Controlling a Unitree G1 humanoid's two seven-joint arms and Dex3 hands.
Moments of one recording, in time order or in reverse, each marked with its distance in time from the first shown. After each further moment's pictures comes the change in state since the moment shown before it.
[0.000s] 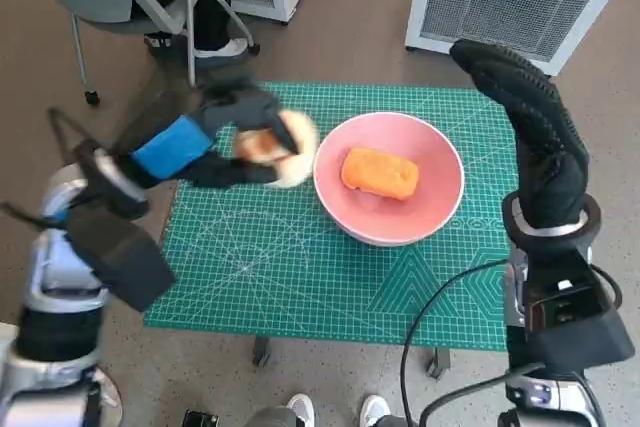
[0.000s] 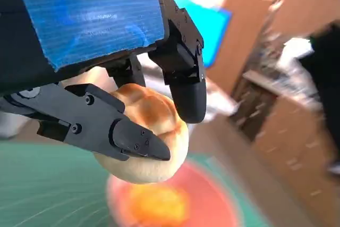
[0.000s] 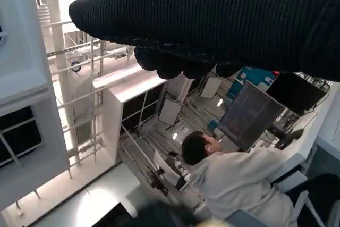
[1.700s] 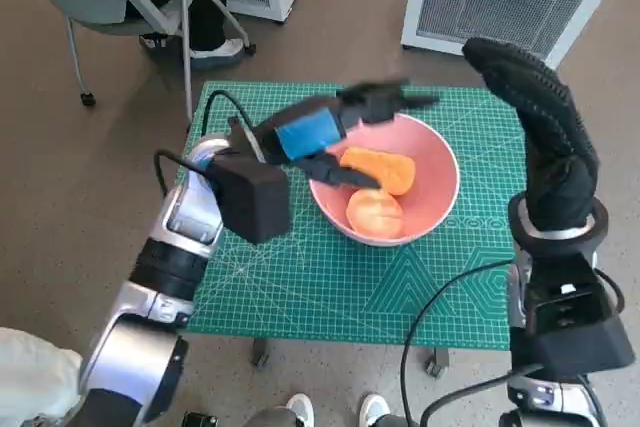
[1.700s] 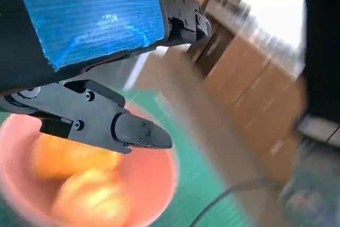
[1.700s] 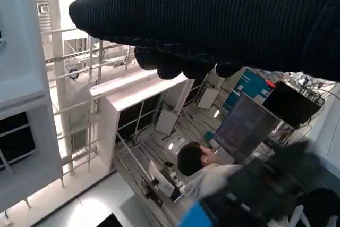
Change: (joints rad) left arm -0.246 -0.274 -0.097 0.645 -0.056 -0.234 -0.074; right arm 0.007 -0.004 -0.023 -0.014 -0.026 -0.009 -0.030
